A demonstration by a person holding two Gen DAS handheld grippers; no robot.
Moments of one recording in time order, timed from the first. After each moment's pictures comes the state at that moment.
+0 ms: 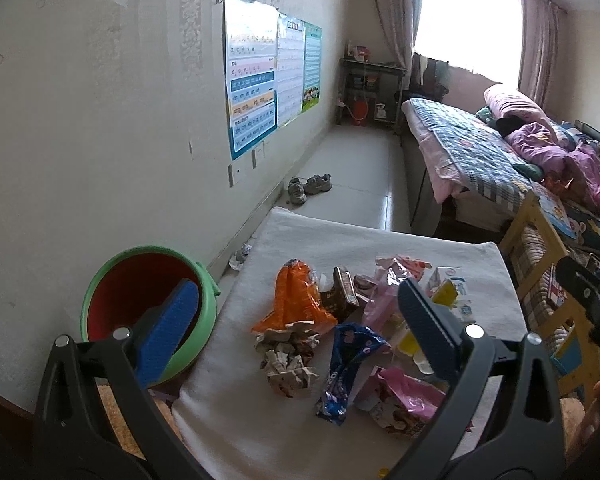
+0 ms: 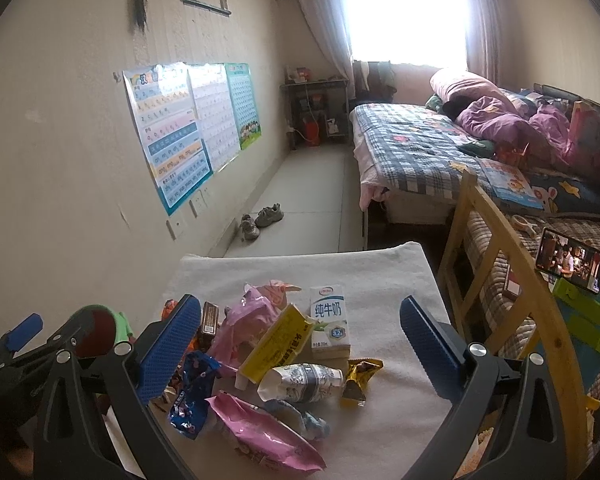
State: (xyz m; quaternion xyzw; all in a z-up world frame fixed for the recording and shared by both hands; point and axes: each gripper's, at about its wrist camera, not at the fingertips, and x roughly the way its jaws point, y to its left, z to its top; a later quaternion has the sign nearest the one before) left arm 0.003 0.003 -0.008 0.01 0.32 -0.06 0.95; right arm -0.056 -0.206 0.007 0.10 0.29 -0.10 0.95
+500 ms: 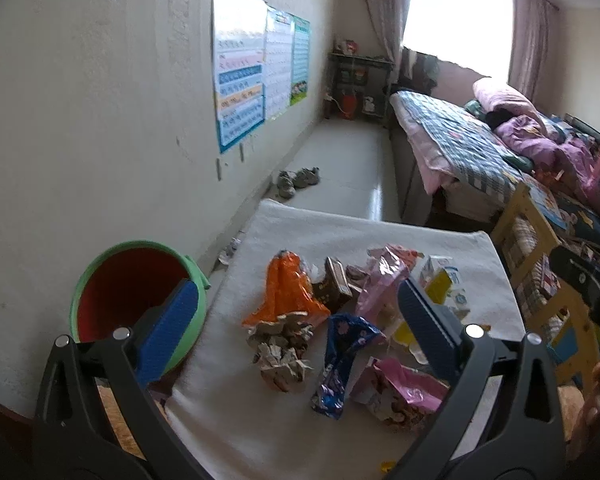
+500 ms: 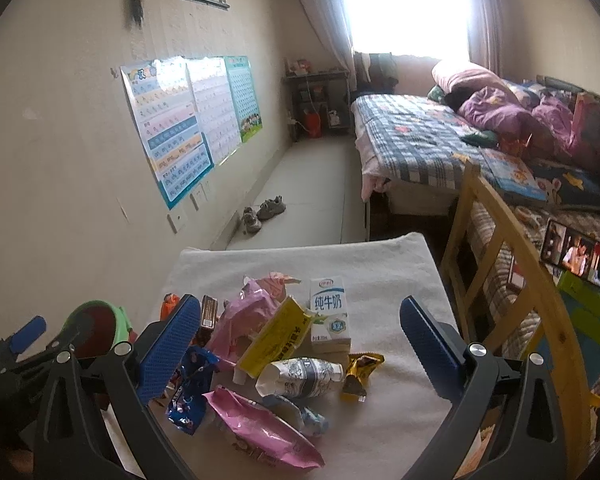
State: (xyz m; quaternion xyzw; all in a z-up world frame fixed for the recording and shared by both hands) left arm 0.006 0.004 -0.019 0.01 0.33 -0.09 0.94; right arm -0.052 -0.216 -0.001 0.12 0.30 -0.10 0.94
